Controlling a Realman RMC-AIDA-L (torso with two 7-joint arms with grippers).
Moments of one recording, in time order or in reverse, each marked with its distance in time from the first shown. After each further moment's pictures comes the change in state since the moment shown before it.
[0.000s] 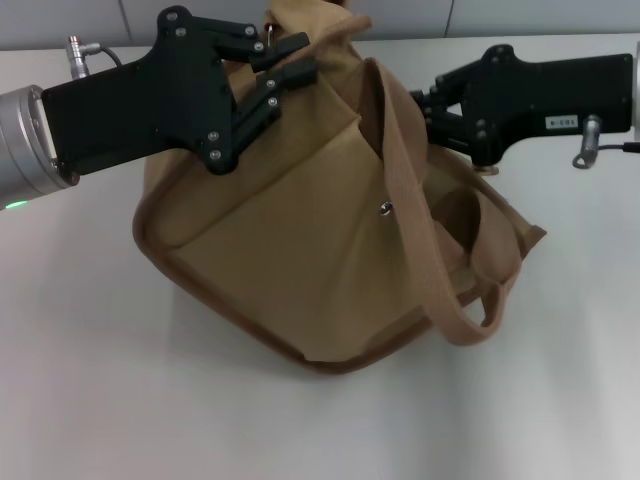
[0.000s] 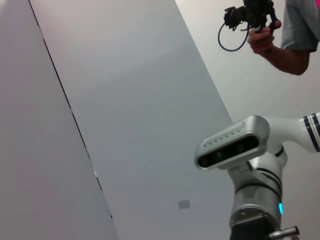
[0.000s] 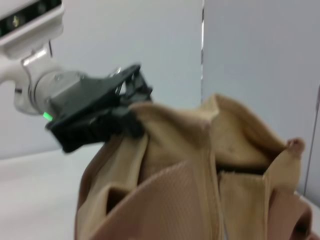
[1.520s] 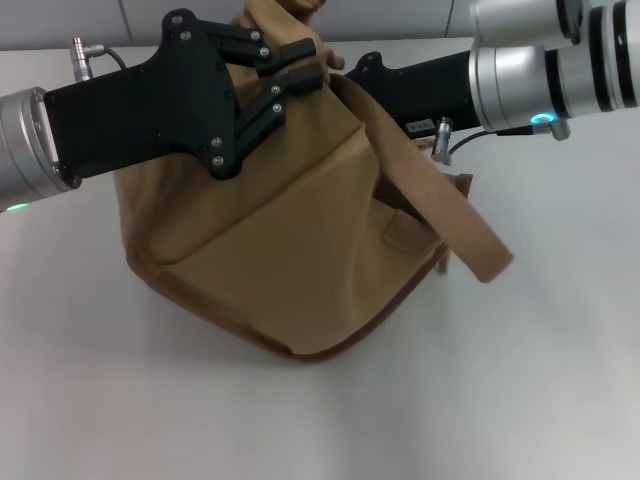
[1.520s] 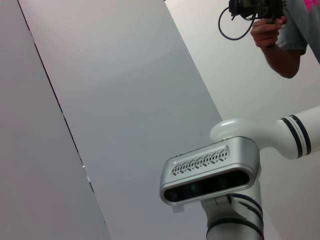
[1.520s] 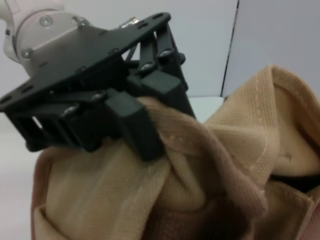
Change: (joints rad) left arm -0.004 0.000 0.006 0.000 0.000 0.016 0.009; right arm 0.138 0.006 -0.320 0.054 -0.066 0.288 0.065
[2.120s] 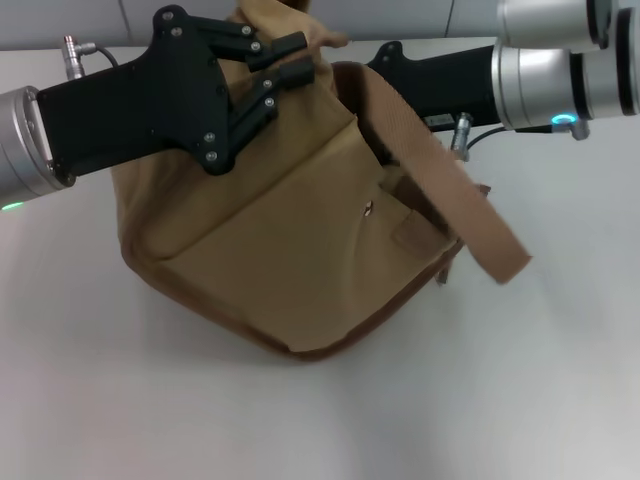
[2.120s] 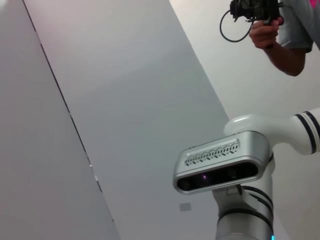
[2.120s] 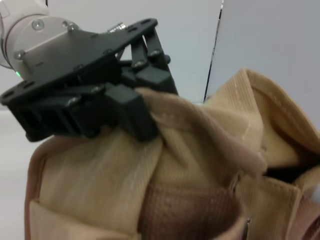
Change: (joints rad) left arm 0.008 0.001 -0.009 0.000 -0.006 -0.007 0.009; right arm -0.064 0.000 0.009 -0.069 0.009 0.010 -0.009
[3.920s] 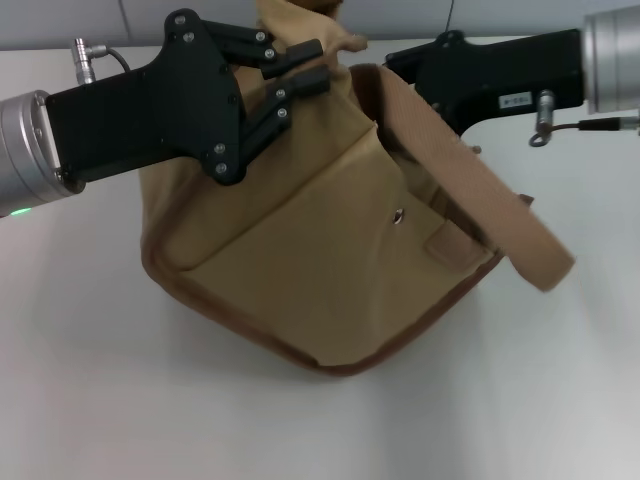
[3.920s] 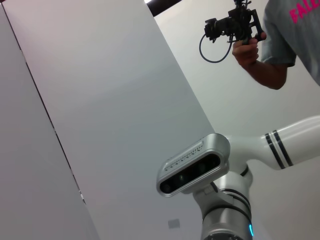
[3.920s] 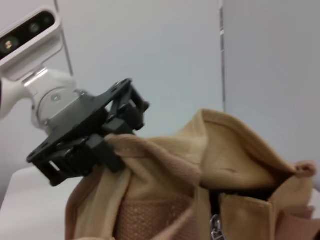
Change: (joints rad) left arm -0.014 0.002 0.029 -0.025 -0.025 0.036 0.043; right arm 0.069 -0.016 0.316 0.143 0.029 -0.313 -0.028
